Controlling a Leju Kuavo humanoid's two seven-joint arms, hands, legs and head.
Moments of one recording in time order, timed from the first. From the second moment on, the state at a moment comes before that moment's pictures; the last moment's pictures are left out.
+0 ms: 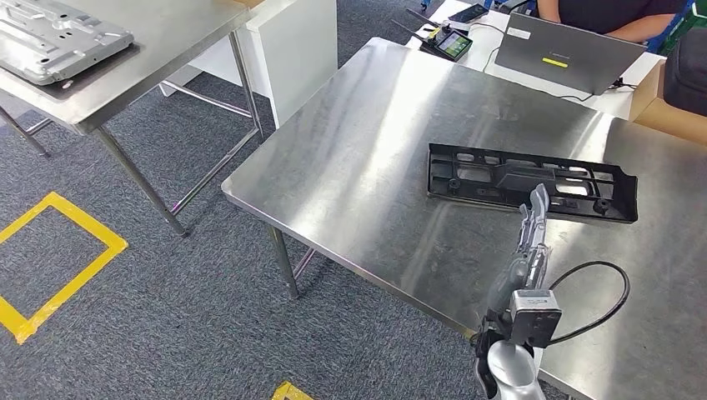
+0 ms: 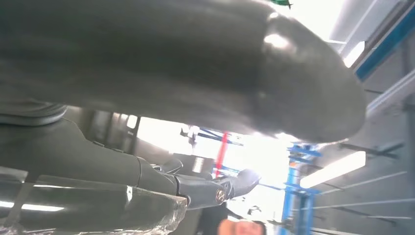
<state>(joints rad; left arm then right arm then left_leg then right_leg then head) -0.07 -0.10 0.97 -0.21 -0.53 0.01 -0.27 -0.07 0.01 0.19 -1.59 0.11 -0.43 -0.63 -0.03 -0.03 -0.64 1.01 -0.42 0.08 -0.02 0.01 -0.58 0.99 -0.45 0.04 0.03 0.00</state>
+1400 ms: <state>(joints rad) -0.08 -0.13 1.01 -0.21 -0.54 -0.01 -0.28 0.14 0.10 0.17 -1.67 0.20 -0.36 -0.61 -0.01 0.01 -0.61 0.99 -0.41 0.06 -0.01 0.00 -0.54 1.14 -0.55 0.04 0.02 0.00</state>
